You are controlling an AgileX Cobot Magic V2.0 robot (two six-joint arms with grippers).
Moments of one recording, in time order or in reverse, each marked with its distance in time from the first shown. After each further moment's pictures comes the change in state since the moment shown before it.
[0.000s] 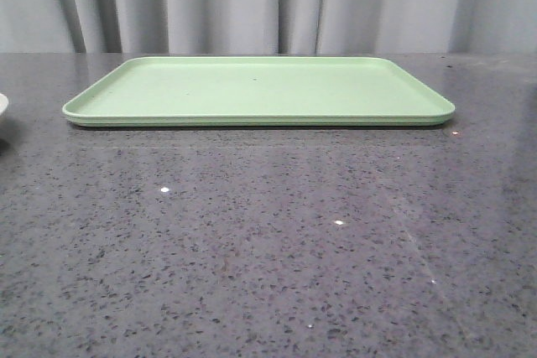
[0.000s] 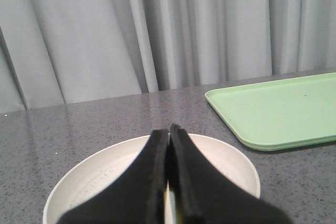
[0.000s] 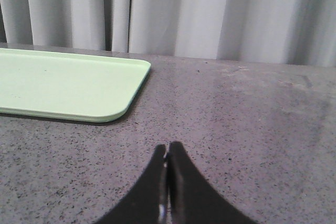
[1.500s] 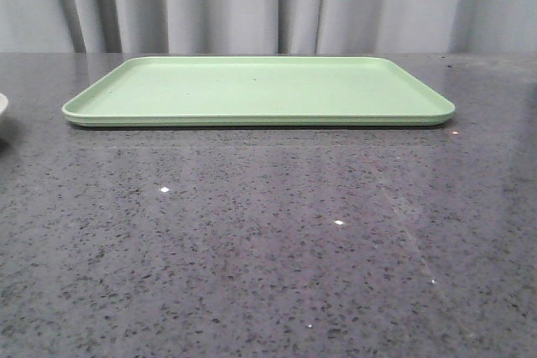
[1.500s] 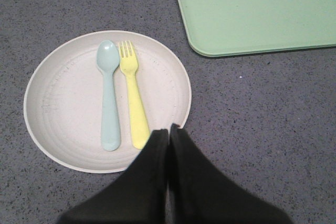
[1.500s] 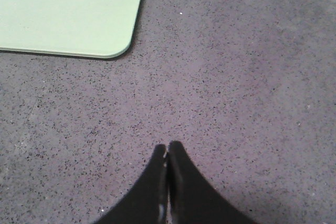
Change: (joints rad) left arm 0.000 0.551 -0.914 -0.211 1.121 0.014; right arm 0.000 0.455 -0.791 0.052 0.914 0.000
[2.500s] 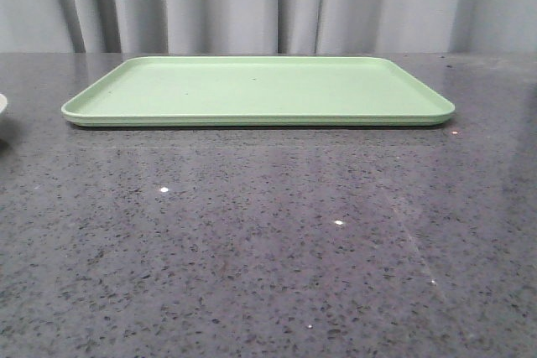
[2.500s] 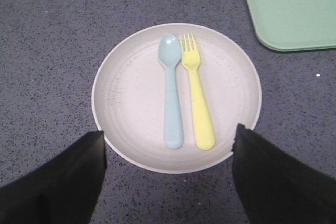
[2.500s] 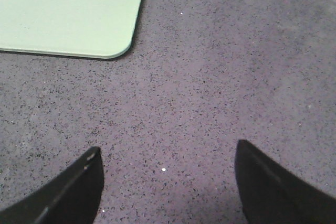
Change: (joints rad) left arm 0.000 0.082 0.000 0.215 -0.019 -0.067; right arm 0.000 0.000 0.000 0.002 -0.001 0.002
